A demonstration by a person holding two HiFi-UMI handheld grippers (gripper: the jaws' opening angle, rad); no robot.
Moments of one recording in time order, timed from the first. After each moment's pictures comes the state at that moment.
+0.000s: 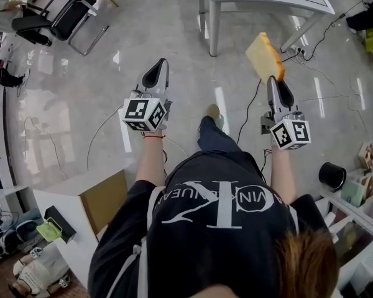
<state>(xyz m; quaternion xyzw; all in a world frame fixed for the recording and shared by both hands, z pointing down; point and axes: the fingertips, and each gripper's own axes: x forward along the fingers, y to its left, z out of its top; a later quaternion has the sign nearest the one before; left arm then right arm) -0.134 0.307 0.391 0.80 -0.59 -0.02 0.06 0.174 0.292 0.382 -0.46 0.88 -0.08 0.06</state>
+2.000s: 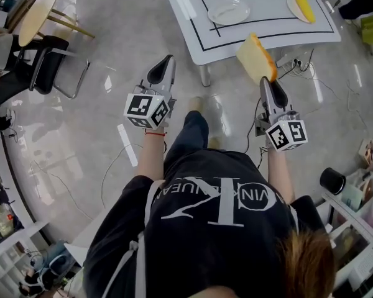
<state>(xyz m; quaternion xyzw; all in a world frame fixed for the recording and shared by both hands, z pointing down) -0.128 -0.076 0.395 0.86 -0.50 0.00 0.09 0.135 -0.033 0.390 -0.51 0.85 -0.14 0.07</state>
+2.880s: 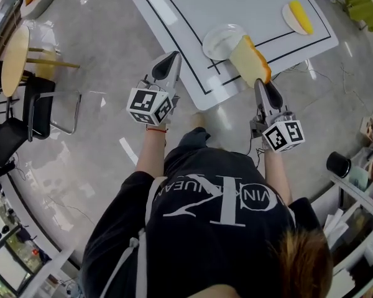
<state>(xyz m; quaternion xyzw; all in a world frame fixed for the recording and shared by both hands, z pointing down) -0.103 -0.267 0.403 0.92 -0.39 0.01 0.11 0.112 -0.169 0.402 -0.57 0.80 -0.18 0.08</state>
